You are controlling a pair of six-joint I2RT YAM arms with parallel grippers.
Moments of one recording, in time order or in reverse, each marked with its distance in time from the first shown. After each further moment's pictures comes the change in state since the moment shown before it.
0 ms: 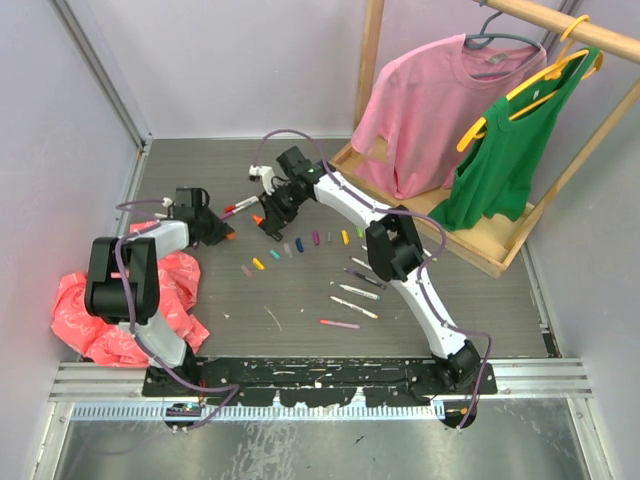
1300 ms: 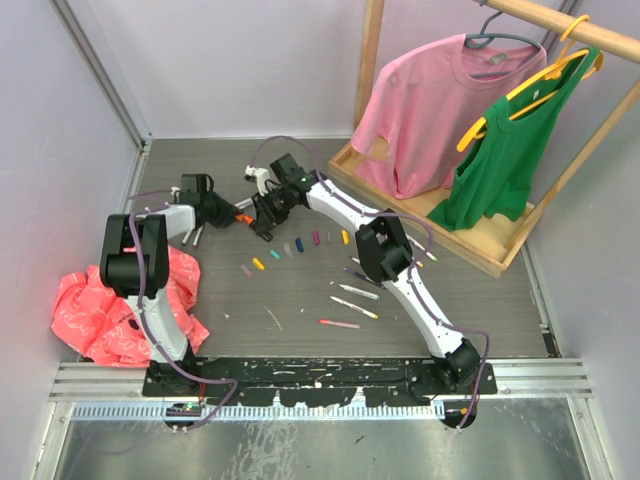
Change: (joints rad) left arm 0.001 0.228 0.204 0.071 0.103 -0.115; right arm 0.022 0.145 0.088 0.158 0.023 0.206
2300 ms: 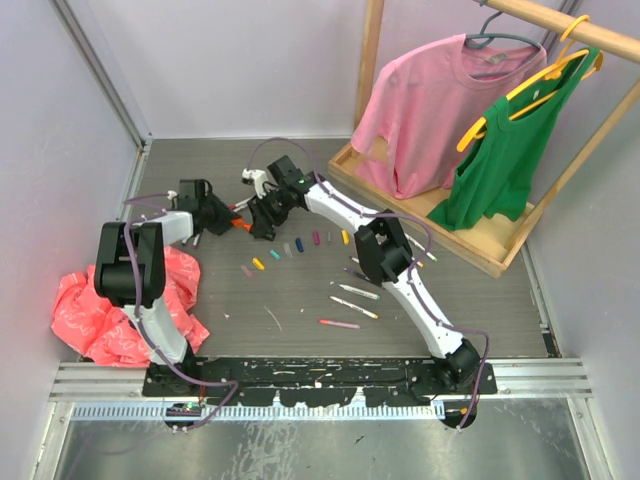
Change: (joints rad) left arm 0.000 -0.077 -0.092 0.022 -0.040 0.026; right arm 0.009 -0.015 -0.030 0.014 0.028 -0.038
